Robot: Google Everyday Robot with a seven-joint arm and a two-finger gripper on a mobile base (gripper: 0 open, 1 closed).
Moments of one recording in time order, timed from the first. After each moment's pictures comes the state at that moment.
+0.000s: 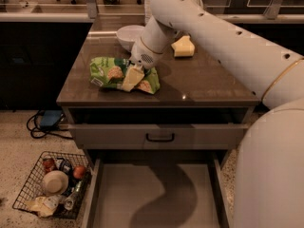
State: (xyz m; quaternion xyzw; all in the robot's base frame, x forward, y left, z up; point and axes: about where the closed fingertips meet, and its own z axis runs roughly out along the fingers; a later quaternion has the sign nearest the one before) arm 0.658 0.054 0.820 -0.65 0.71 0.16 0.22
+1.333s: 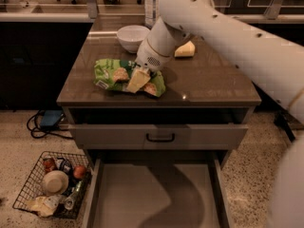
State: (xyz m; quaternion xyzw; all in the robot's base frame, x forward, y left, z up) arm 0.637 0.040 0.835 -0.64 0.71 0.14 0.25
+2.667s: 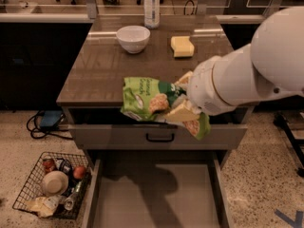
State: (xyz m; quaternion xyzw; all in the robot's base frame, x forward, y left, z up) arm 0.474 -0.062 0.895 -0.58 0.73 0.05 0.36
